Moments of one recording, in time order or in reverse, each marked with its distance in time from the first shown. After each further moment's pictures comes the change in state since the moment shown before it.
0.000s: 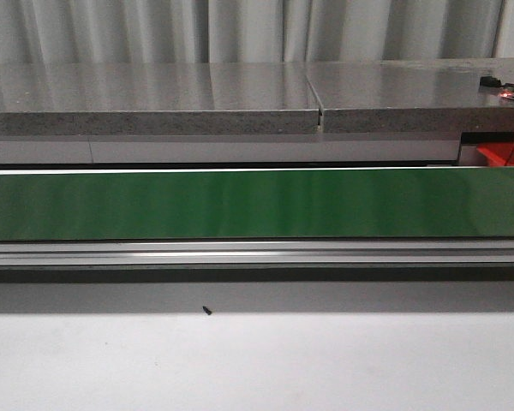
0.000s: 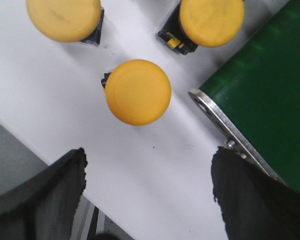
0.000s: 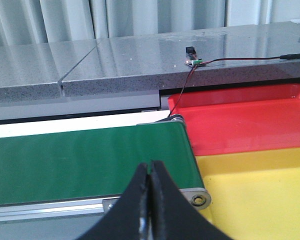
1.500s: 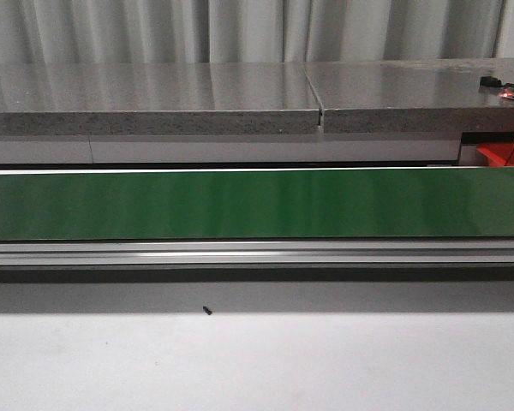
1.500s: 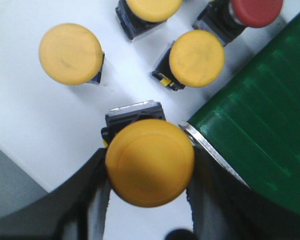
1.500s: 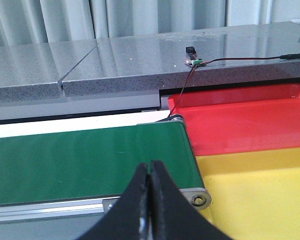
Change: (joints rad) left arm 0.000 -0.081 -0.008 0.006 -0.058 0.007; right arm 0.000 0.000 0.000 0.000 0.000 0.000
